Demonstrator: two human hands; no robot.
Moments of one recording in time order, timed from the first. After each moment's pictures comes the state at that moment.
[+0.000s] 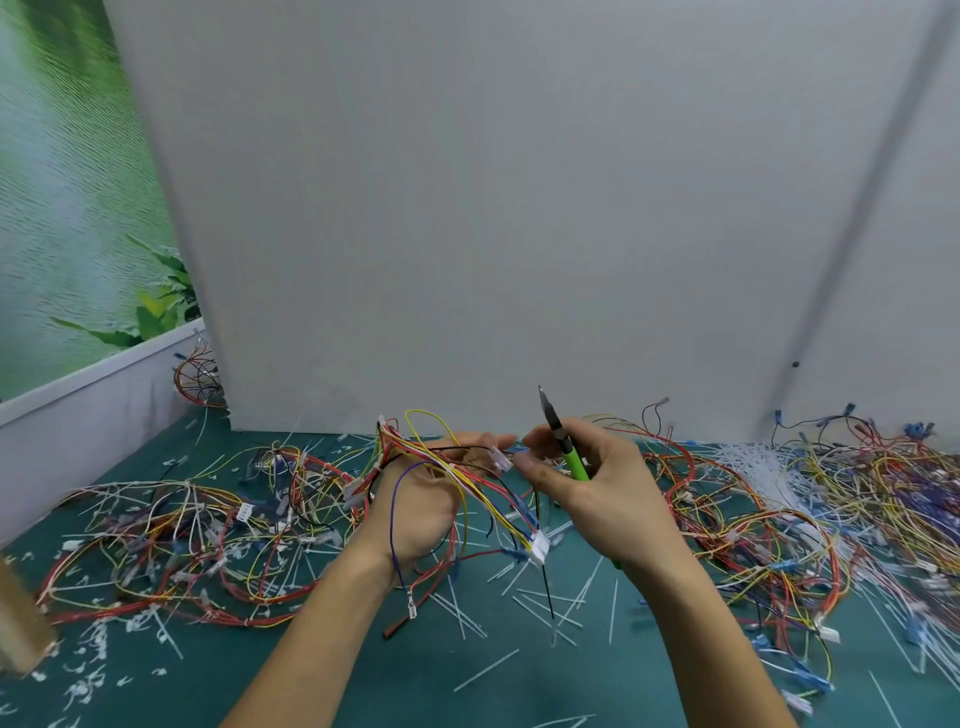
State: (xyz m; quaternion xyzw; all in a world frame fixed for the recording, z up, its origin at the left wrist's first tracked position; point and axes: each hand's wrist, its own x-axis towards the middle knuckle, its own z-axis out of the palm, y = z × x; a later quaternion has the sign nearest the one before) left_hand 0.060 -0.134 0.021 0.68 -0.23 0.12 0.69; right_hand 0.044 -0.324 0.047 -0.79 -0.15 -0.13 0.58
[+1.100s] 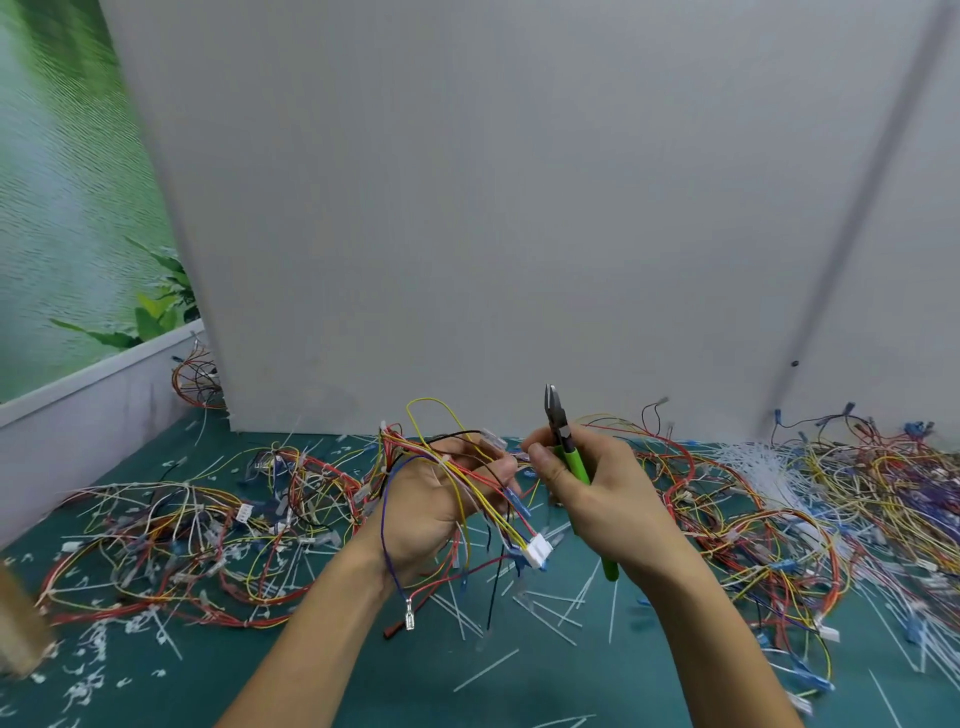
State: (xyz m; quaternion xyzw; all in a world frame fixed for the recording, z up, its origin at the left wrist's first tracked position) left_hand 0.056 -0.141 0.022 0.60 -0.21 0.01 0.77; right_hand 0.049 -0.327 0.040 -0.79 -0.19 -0.11 0.57
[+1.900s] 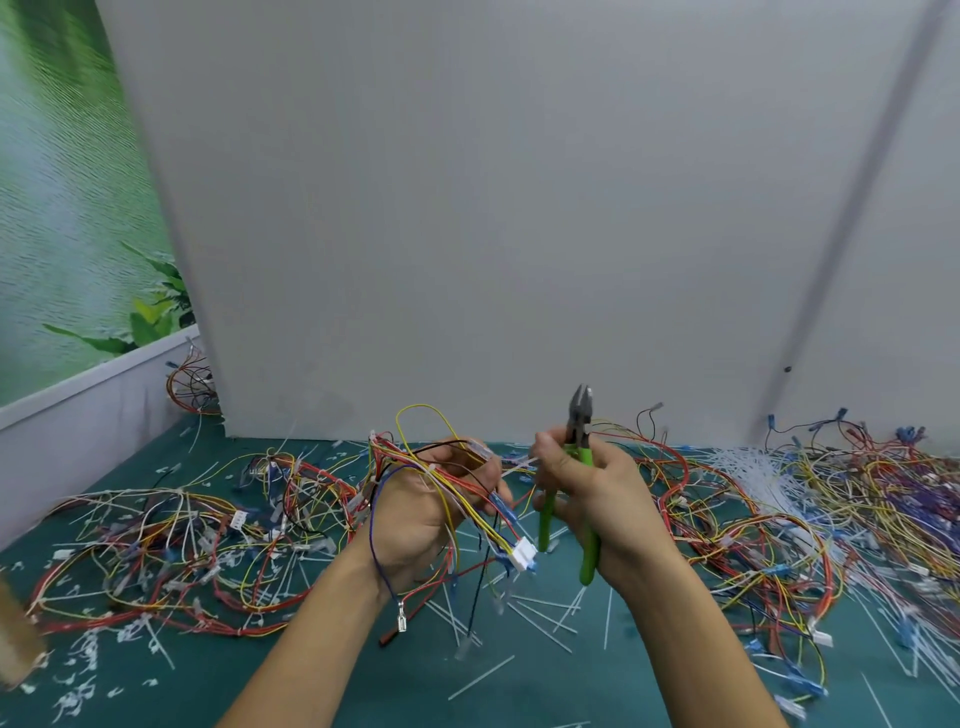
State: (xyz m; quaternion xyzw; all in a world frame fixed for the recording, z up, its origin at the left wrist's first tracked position) left_hand 0.061 -0.138 0.015 0.56 -0.23 0.01 0.80; right_hand 0.057 -0.322 0.036 -0.61 -0.07 -0.02 0.79
